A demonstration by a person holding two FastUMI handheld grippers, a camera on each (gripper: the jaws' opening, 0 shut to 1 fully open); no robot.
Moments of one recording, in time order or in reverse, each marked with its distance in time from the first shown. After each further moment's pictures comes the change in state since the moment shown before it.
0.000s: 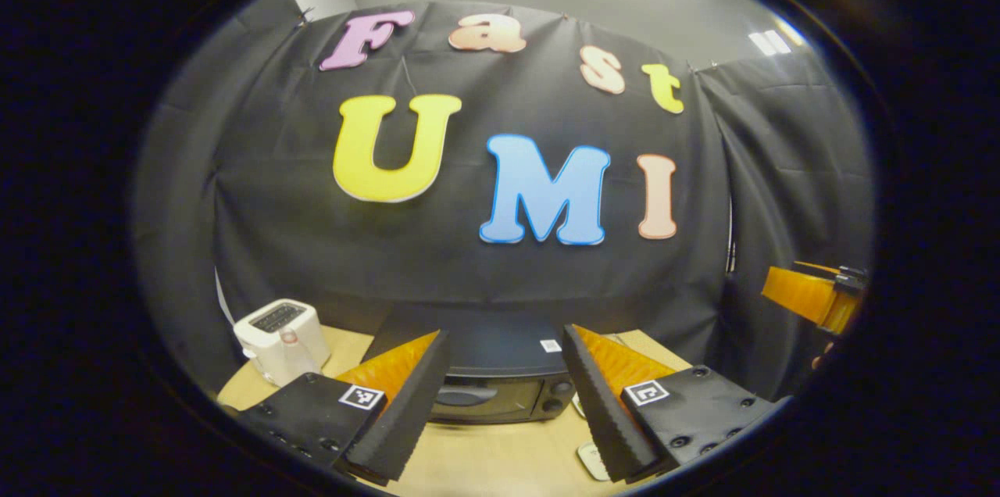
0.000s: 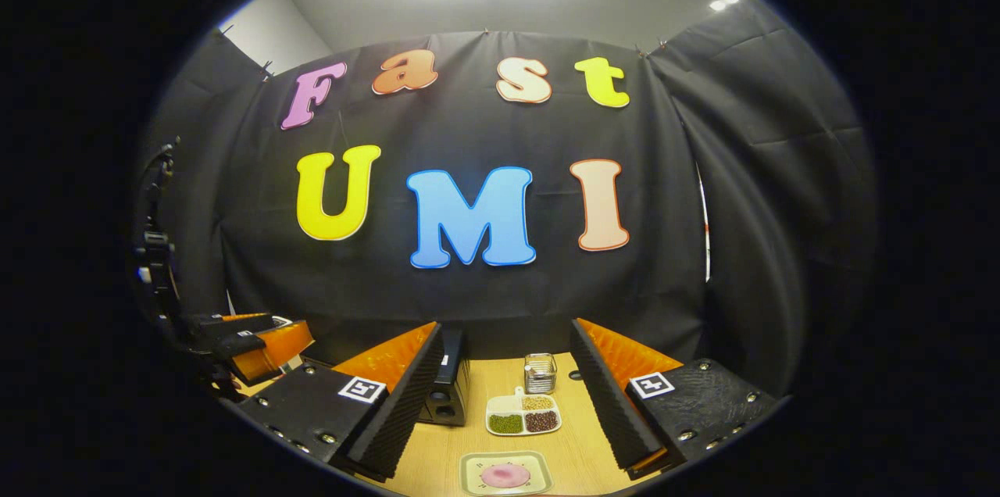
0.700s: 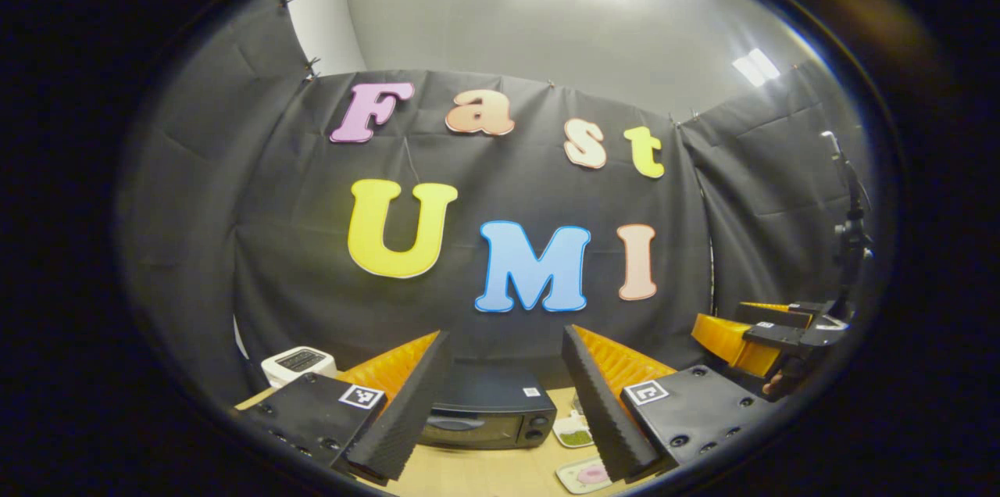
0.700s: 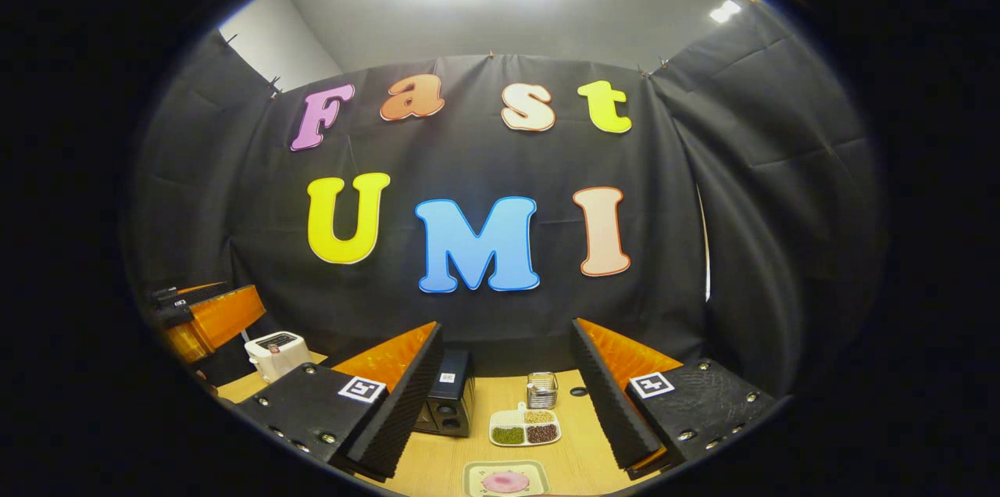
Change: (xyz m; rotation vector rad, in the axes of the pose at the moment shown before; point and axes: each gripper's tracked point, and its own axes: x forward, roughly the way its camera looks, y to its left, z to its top) left arm -0.128 -0.041 0.110 0.048 -0.299 -0.009; right arm -0.026 0.004 0.045 0.008 -0.093 0.032
